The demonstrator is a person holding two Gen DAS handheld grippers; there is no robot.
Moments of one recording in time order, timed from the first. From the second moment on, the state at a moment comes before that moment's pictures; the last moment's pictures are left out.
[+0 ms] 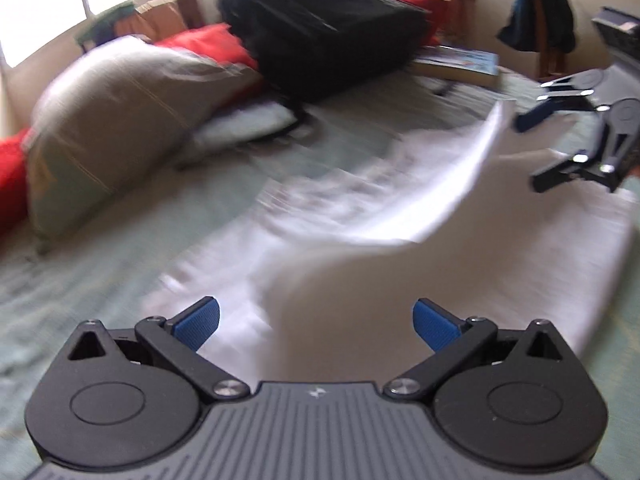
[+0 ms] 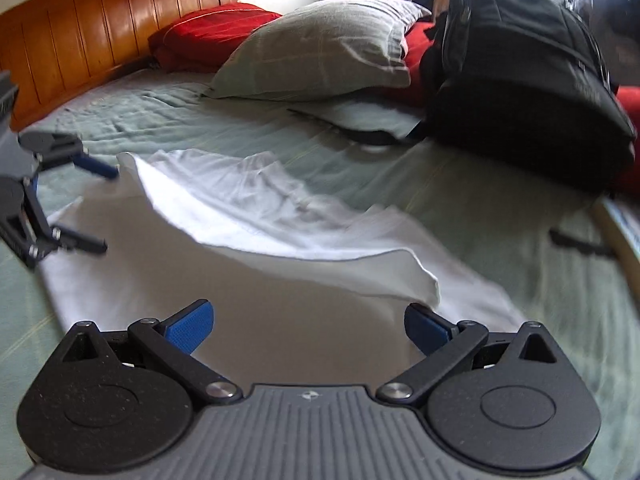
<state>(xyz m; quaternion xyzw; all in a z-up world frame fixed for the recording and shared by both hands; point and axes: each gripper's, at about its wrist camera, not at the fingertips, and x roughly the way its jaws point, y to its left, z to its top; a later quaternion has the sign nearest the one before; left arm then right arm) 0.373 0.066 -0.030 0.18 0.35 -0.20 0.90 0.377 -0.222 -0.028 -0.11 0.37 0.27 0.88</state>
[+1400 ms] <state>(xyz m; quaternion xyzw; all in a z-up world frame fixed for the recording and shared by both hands) 0.289 0.055 -0.033 0.06 0.36 -0.24 0.90 0.371 -0.364 -0.046 0.21 0.36 0.24 0.88</state>
